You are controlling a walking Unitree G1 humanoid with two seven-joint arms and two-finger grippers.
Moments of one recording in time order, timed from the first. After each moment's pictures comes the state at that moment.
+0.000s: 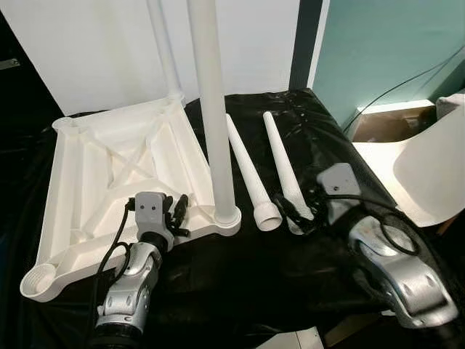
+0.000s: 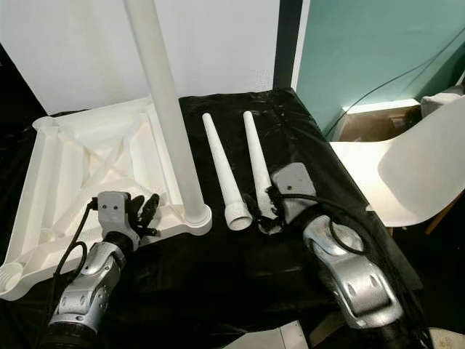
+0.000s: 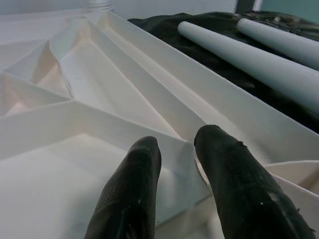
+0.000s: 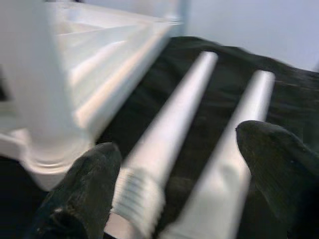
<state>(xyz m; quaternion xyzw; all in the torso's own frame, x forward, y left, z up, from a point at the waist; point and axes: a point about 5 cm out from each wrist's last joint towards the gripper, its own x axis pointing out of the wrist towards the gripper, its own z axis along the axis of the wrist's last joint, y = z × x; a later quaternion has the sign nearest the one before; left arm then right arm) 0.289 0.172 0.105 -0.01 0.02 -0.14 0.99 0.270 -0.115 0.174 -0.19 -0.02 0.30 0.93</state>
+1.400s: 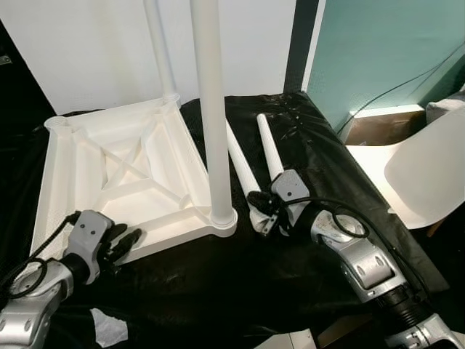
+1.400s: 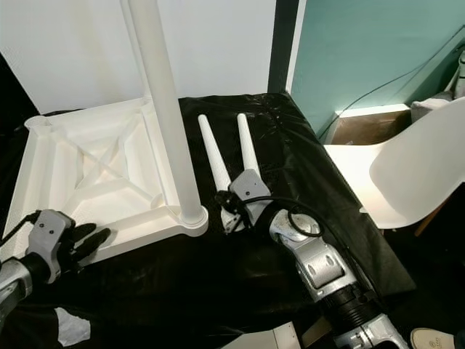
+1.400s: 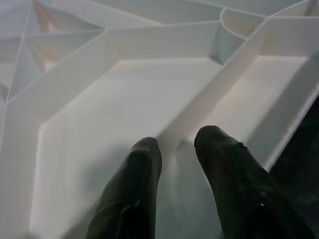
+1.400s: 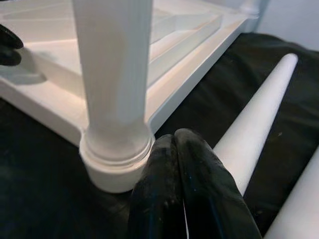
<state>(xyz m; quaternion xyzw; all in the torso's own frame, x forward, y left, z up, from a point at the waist) 0.233 0.257 0.119 0.13 0.15 -0.29 0.94 0.287 -0.087 0.146 -0.20 -0.01 0.41 0.89</state>
